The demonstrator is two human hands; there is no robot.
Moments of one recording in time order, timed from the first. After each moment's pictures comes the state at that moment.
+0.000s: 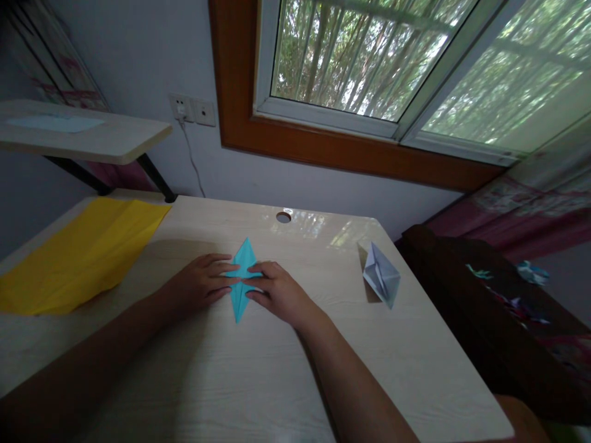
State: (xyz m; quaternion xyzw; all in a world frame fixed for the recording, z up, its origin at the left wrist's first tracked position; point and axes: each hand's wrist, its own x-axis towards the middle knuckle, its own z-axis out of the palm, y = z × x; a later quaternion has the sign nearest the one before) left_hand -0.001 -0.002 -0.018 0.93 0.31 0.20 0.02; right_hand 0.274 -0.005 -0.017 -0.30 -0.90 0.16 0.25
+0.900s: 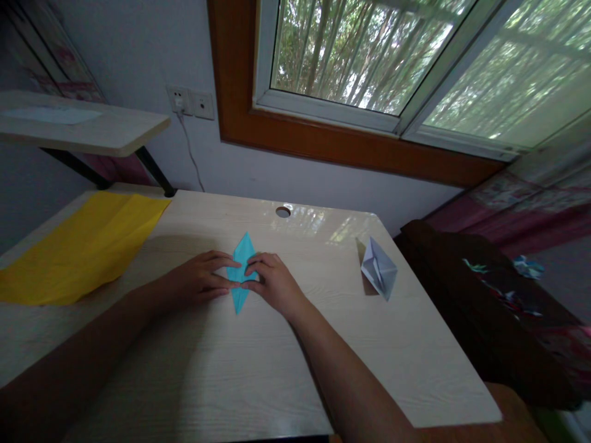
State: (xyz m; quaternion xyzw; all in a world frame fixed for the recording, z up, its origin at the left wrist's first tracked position) left_hand -0.009 0.003 -0.013 0.95 0.24 0.19 0.09; right_hand 0.260 -0.002 -0.023 -0.35 -0.86 0.19 0.31
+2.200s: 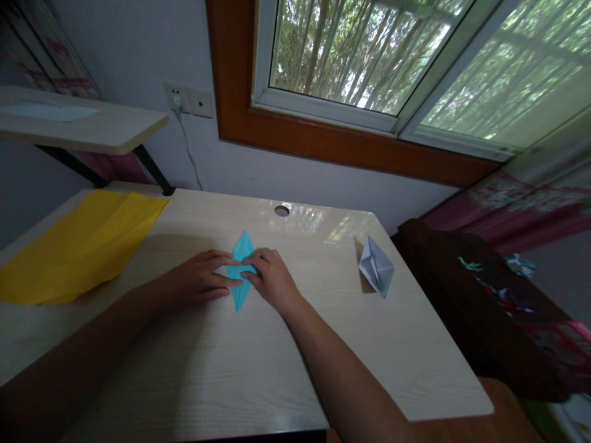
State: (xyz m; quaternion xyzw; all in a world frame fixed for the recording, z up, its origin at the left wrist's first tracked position) left_hand -0.006 0.001 -0.015 0.95 0.24 0.19 0.08; right_hand 0.254 0.000 -0.025 -0.39 -0.85 0.16 0.32
